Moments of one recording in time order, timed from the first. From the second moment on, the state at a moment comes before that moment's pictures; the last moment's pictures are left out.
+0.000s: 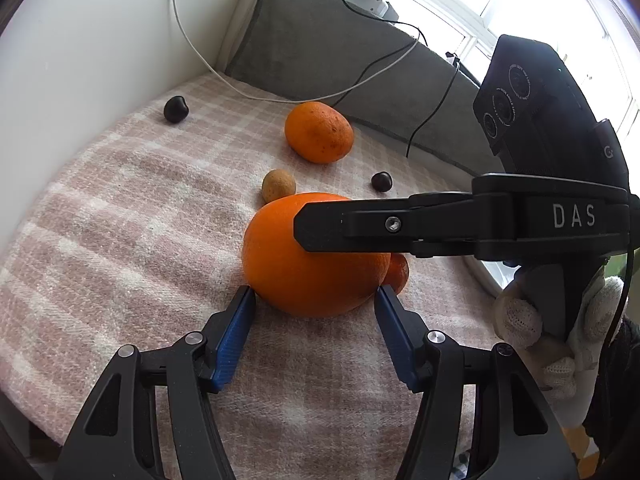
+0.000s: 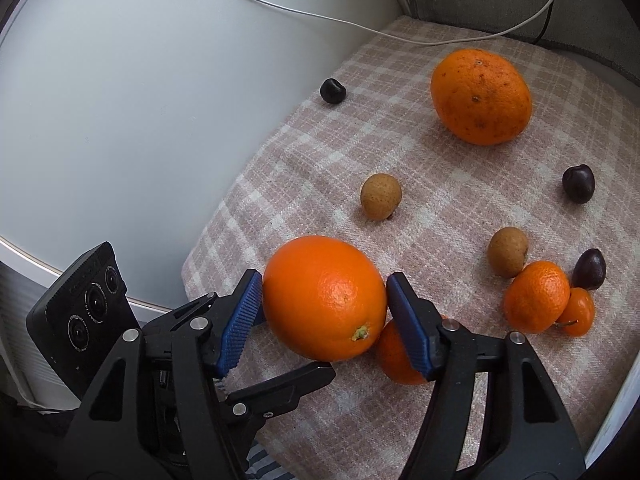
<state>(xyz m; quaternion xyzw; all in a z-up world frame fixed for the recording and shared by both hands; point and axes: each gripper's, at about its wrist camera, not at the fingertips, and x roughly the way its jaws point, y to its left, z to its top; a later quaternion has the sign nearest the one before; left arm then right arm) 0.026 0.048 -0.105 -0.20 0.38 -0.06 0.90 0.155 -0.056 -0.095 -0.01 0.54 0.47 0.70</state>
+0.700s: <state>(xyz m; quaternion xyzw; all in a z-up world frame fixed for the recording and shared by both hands) 0.024 -0.003 -0.070 -0.16 0.35 -0.11 0.92 0.134 -0.121 -0.047 0.01 0.49 0.44 0.75</state>
